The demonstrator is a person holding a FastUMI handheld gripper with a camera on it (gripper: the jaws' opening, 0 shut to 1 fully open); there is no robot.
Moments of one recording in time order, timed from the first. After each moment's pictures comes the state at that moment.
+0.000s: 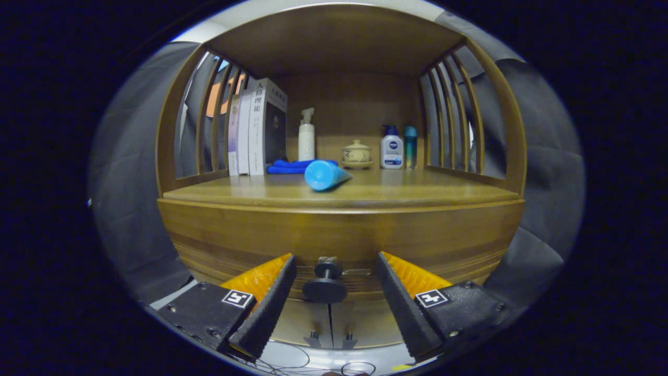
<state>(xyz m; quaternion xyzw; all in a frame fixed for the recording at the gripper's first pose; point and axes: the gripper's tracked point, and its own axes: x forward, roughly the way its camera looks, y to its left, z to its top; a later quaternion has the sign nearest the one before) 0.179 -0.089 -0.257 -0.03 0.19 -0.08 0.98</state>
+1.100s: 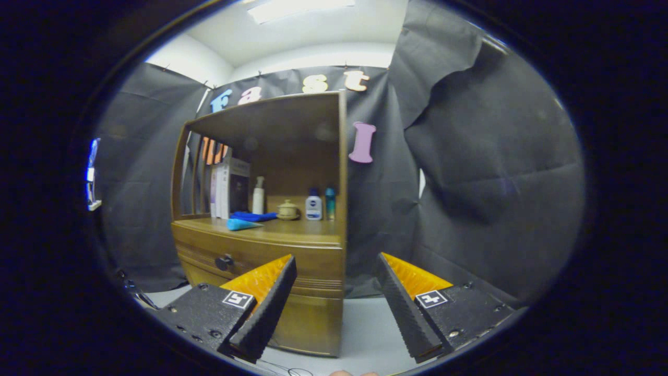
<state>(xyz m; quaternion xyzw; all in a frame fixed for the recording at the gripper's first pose) -0.028 -0.339 -0.112 -0.04 0.07 -0.10 0.99</state>
